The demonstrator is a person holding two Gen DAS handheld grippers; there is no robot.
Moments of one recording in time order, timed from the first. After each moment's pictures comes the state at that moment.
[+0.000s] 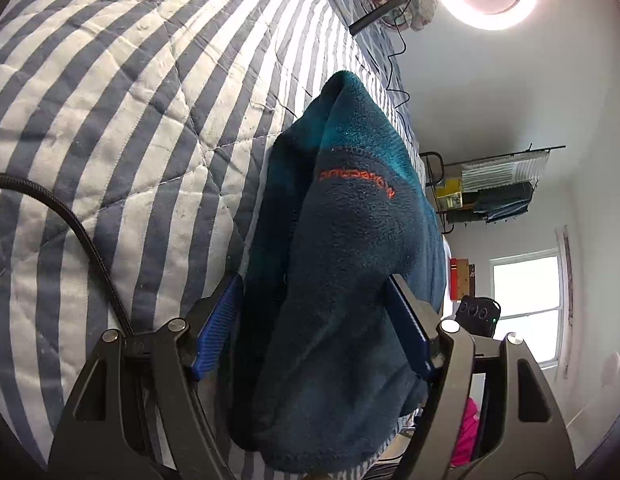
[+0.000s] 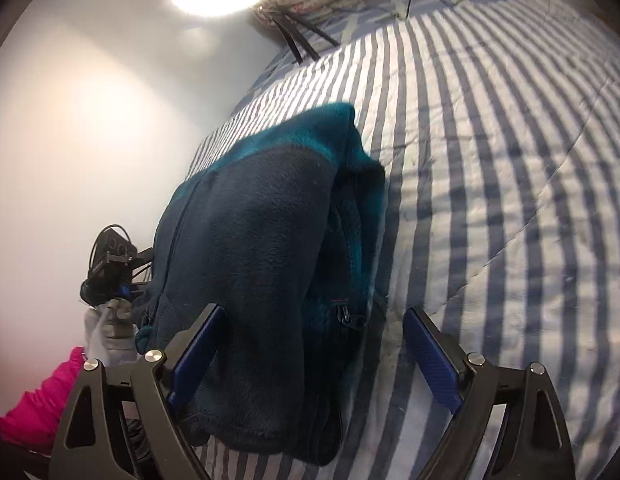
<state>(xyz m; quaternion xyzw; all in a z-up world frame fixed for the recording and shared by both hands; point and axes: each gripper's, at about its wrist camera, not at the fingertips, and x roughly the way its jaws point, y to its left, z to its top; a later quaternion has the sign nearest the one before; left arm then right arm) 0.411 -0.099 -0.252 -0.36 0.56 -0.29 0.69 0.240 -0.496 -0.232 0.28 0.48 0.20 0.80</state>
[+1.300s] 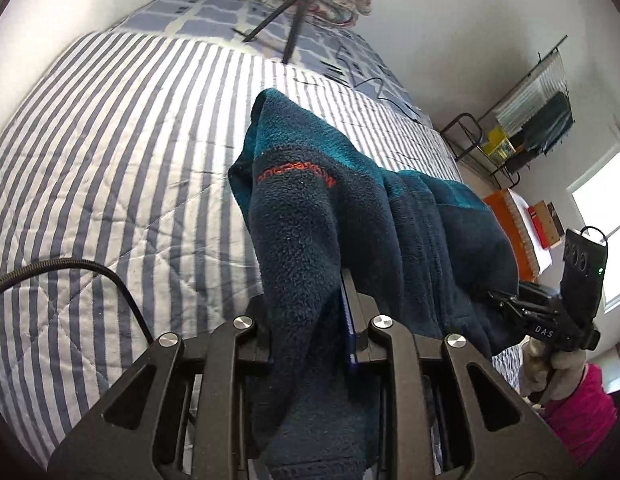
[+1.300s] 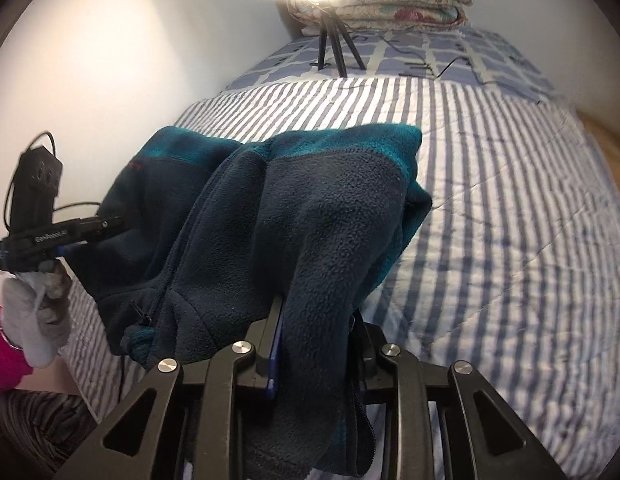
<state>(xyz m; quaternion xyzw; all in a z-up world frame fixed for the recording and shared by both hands) 0.381 -0.209 -0.153 -0.13 0.49 -0.27 0.82 0.243 -0.423 -0.149 0.08 0.50 0.12 0.85</state>
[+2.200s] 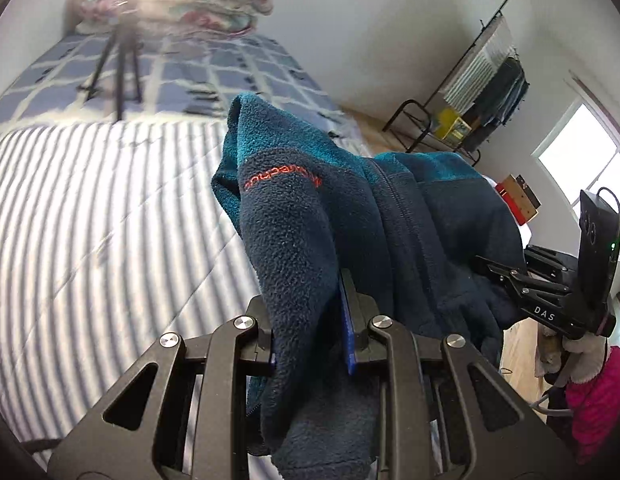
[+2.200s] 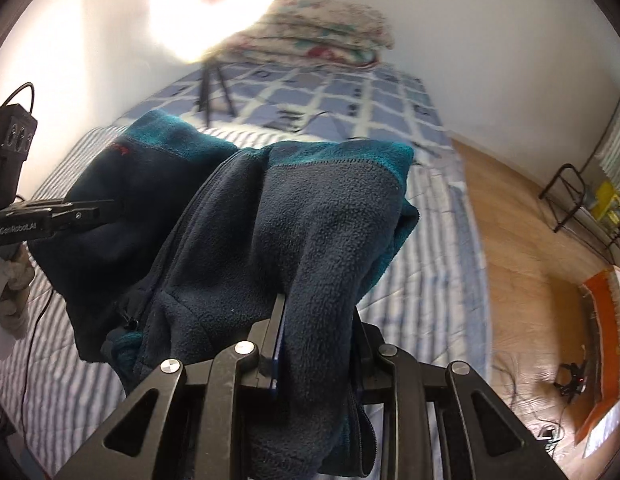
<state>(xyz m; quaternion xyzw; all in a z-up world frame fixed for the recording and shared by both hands) 0.469 -0.433 -0.128 -0.08 0.44 -0.37 0.81 0.298 -0.587 -0.098 -0.04 0.47 -0.03 0.88</state>
